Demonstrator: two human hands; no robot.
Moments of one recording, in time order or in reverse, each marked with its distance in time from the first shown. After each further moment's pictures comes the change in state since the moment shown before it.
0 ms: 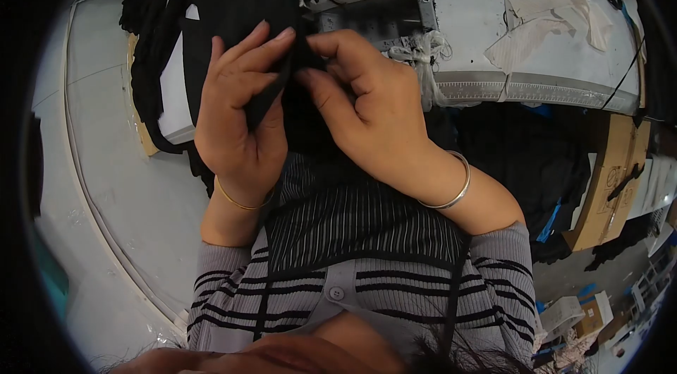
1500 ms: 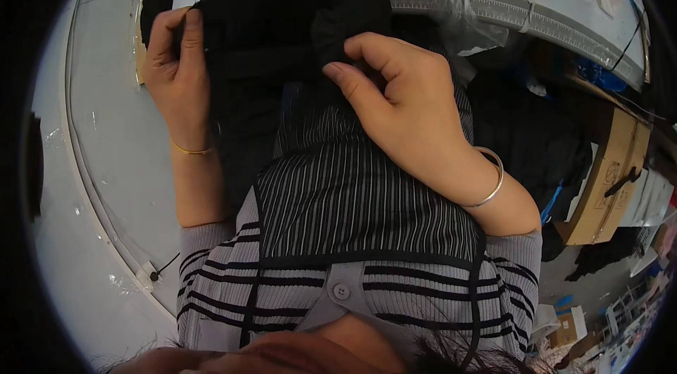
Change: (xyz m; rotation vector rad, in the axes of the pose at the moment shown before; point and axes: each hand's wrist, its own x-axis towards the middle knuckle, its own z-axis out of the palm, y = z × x) left_hand -0.081 -0.014 -0.080 -0.201 0.273 -0.512; right_hand -0.086 -0.038 0.010 -0.323 -0.137 -0.022
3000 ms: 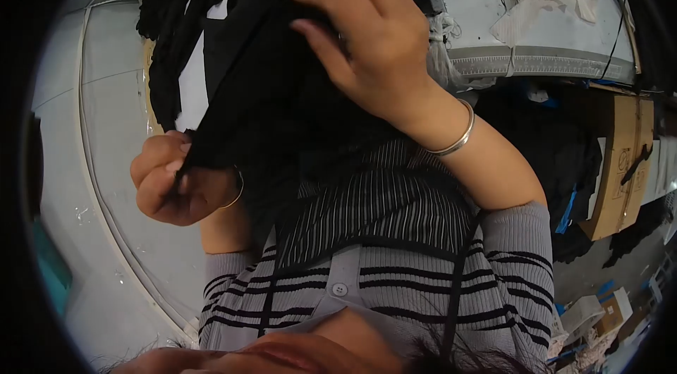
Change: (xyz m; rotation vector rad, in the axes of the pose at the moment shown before) left_hand 0.035 0.019 0.016 -0.081 0.034 0.759; right_hand 0.120 0.046 -0.011 -0.239 0.475 -0.654
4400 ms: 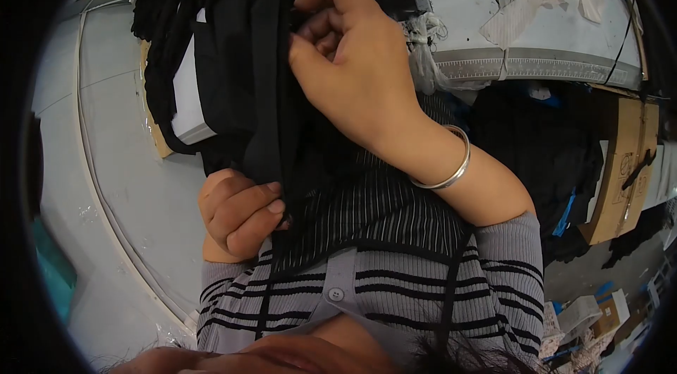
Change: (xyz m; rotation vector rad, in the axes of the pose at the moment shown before) left_hand -0.002 0.047 0.018 -0.006 -0.556 0.064; right_hand -0.001 -0.031 -0.006 0.568 -0.117 0.857
